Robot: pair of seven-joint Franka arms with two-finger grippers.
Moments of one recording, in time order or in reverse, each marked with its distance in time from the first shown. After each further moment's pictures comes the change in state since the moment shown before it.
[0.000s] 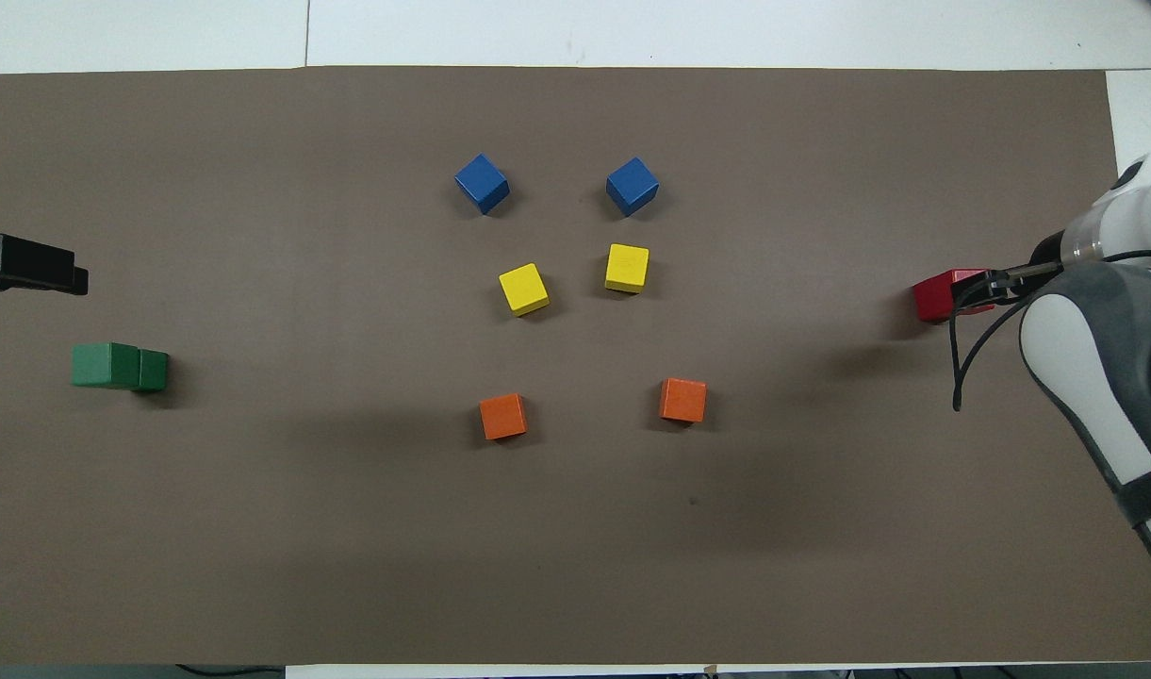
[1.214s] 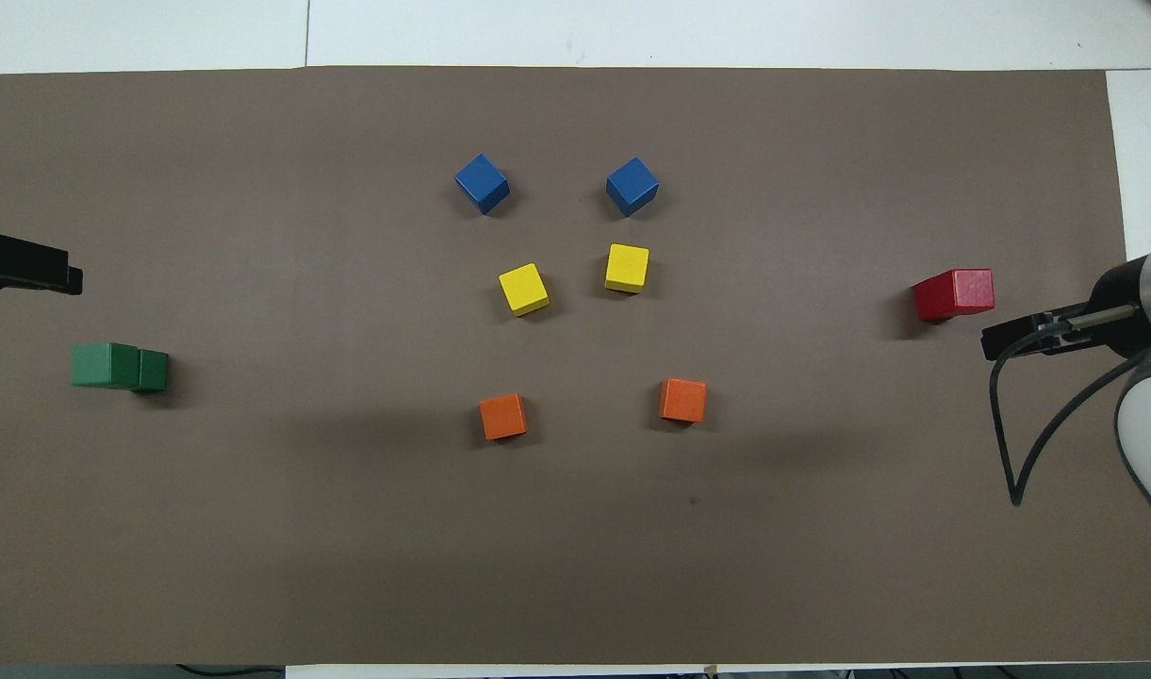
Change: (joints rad) left arm 0.000 0.000 0.005 0.001 0.000 0.000 0.000; right arm 0.033 -0.203 0.040 0.064 0.041 -0.294 0.019
